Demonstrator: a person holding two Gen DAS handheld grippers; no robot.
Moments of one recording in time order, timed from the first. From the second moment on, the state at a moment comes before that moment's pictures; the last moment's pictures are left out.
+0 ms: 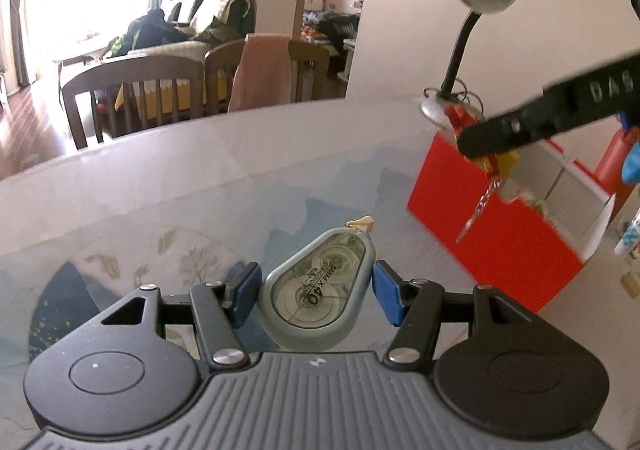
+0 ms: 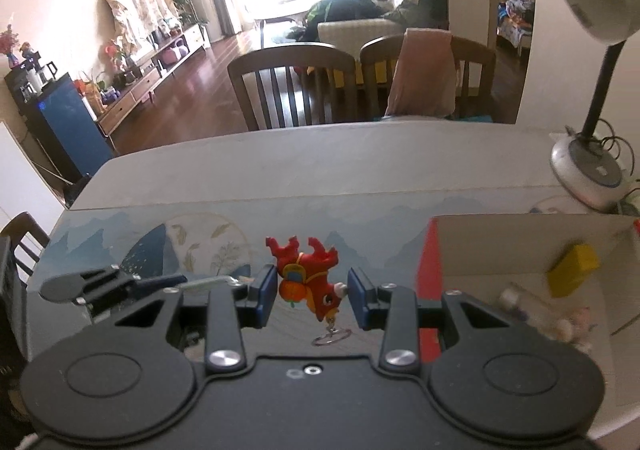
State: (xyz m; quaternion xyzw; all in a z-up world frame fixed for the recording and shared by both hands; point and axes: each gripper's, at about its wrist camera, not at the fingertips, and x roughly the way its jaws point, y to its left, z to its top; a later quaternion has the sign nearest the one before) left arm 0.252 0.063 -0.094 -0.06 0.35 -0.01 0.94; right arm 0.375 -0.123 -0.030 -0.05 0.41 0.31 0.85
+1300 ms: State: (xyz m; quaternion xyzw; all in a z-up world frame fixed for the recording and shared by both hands) left arm 0.423 -0.170 -0.071 0.00 0.39 -0.04 0.92; right arm 0.433 -0.336 -0.087 -0.09 0.45 0.28 0.84
